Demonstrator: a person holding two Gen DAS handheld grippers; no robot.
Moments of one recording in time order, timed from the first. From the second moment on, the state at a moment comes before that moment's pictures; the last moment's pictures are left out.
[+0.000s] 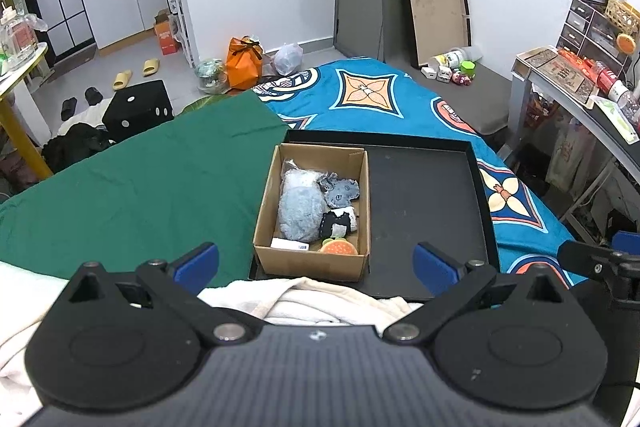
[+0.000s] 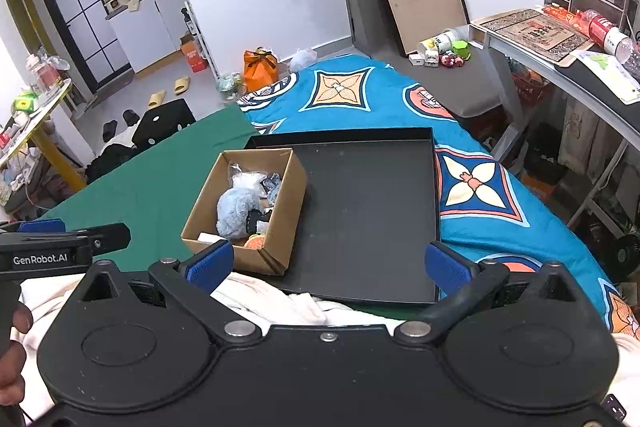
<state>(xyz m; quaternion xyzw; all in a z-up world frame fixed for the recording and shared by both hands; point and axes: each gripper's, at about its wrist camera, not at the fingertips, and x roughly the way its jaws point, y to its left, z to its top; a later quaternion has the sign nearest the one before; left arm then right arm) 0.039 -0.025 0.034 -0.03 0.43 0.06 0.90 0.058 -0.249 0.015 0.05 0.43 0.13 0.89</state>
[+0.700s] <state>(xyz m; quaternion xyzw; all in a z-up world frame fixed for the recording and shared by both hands) 0.031 -0.027 0.036 -0.04 0.43 0.05 0.90 0.056 -0.247 0.012 0.05 0.43 0.14 0.89</state>
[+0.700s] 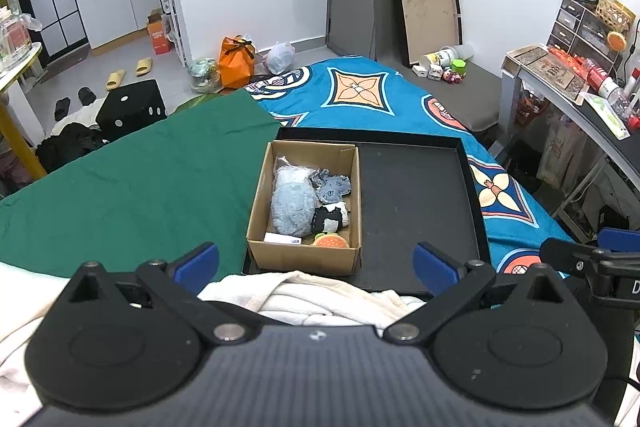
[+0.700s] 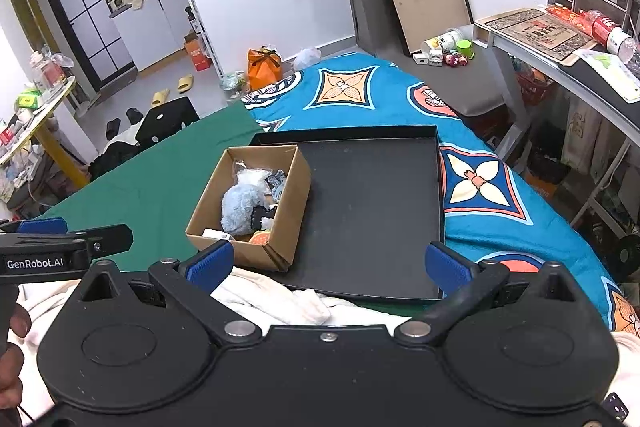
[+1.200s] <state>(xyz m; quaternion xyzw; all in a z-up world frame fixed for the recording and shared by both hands) 0.030 -0.029 0.036 -0.03 0.43 0.04 0.90 0.052 -0.249 0.013 0.05 0.42 0.13 0.90</state>
